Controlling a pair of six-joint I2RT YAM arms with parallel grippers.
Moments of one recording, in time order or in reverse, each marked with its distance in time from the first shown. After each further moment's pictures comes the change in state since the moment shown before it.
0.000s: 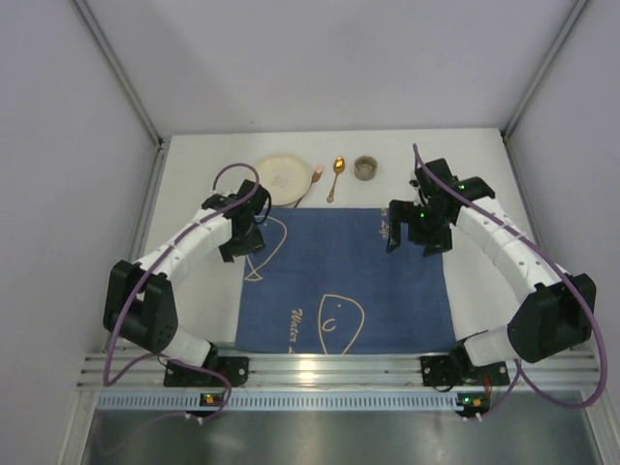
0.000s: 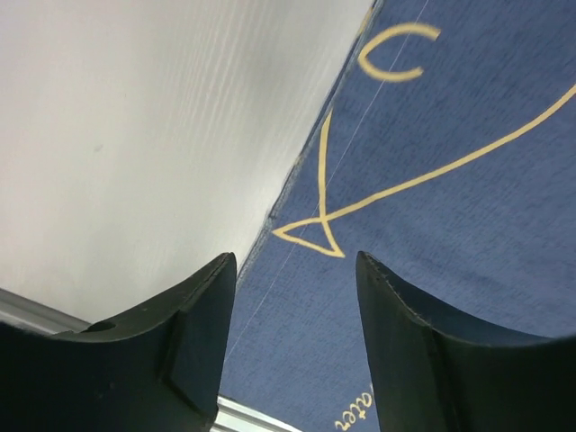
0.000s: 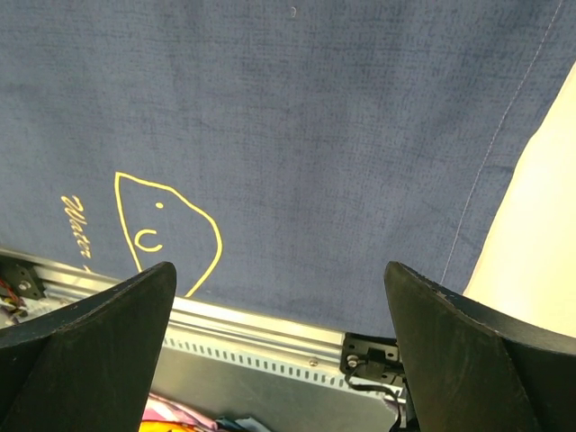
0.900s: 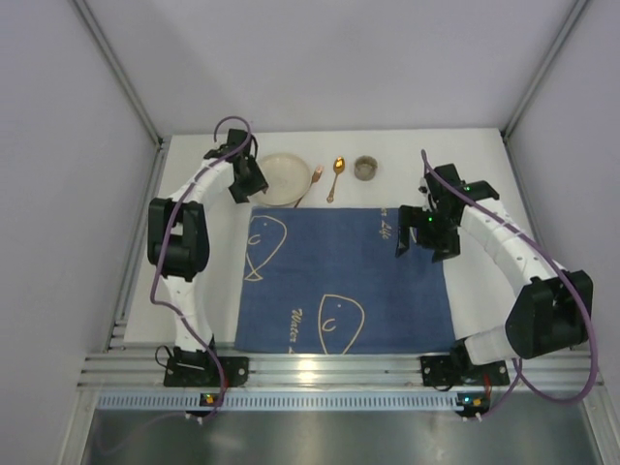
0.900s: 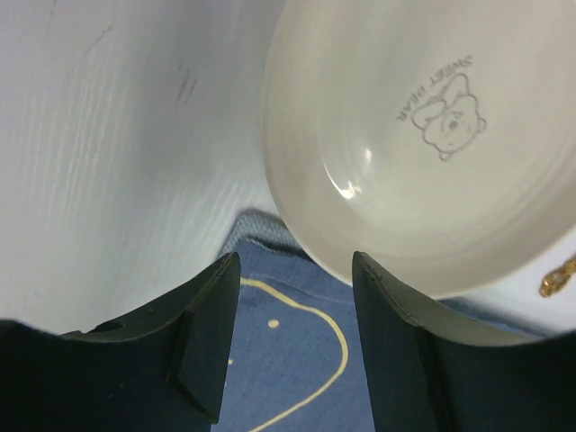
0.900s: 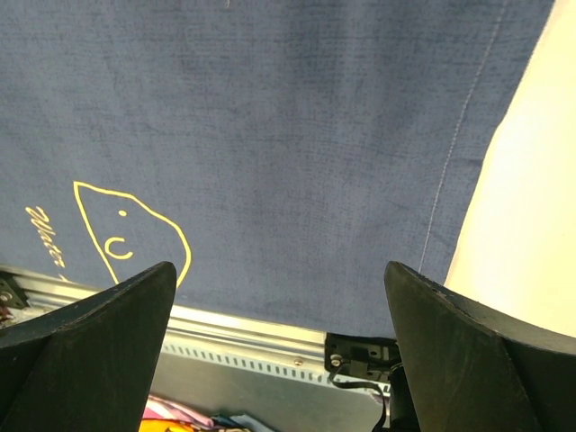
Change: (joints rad) left arm 0.245 0.540 0.545 0.315 0.270 0.163; right arm -0.079 0.020 -0.077 0.026 -0.014 -0.051
